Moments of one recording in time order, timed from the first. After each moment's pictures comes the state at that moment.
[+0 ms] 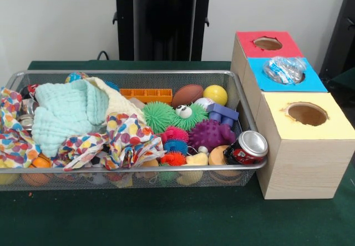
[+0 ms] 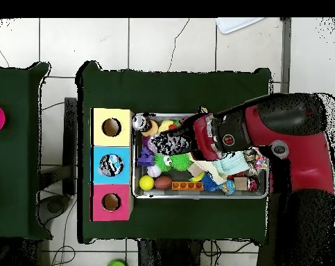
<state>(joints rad) -0.43 -0.69 -0.07 1.46 0.72 1.64 2.09</state>
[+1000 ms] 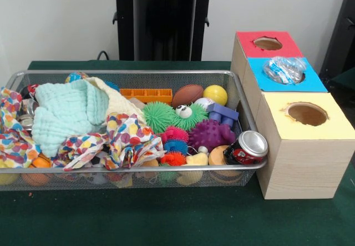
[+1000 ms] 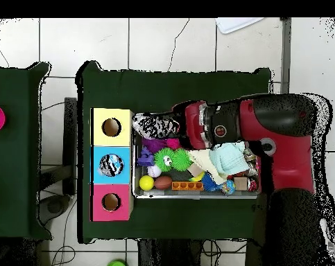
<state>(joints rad) -0.42 -0.71 -0.01 1.55 0.90 1.52 2.09</state>
